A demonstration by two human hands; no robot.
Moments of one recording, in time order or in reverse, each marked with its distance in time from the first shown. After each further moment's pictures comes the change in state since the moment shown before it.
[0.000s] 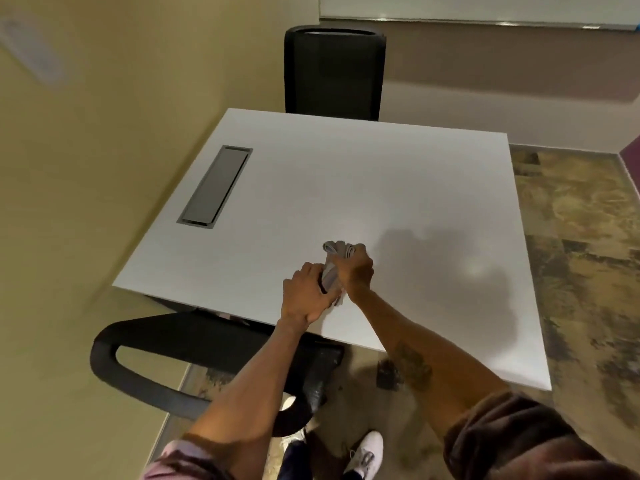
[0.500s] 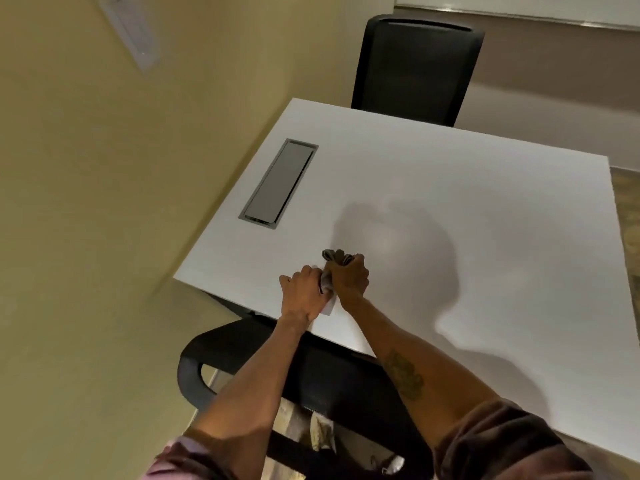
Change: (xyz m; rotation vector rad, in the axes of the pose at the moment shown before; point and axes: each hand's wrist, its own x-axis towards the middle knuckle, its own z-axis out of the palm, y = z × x) left_hand 0.042 -0.164 -0.070 0.153 -0.030 -0.174; right_hand -0.020 -0.072 0.191 -0.041 -0.094 0.090
